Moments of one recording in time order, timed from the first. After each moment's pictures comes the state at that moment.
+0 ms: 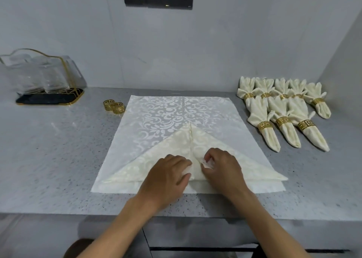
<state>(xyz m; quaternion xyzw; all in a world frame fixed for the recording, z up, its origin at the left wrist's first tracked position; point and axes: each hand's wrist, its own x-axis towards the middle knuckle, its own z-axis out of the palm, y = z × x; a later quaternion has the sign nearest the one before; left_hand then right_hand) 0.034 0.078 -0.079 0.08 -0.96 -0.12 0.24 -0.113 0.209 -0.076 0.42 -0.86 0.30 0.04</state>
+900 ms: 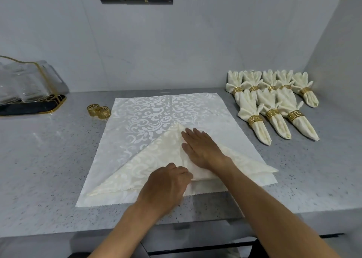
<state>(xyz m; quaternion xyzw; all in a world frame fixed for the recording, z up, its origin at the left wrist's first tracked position) 0.017 0.088 -0.085 0.01 -0.98 -0.05 0.19 -0.164 0.152 -0.078 0.51 -0.85 0.09 -0.06</state>
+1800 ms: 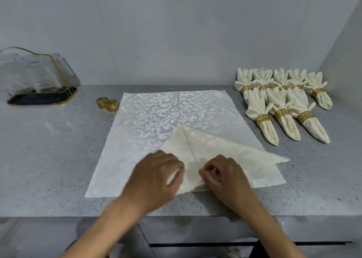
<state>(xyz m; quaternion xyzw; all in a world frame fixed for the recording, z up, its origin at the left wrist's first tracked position) 0.050 0.088 -0.044 0.05 -0.95 -0.12 0.27 -0.107 0.245 -0.088 0.46 -0.82 0.34 0.03</state>
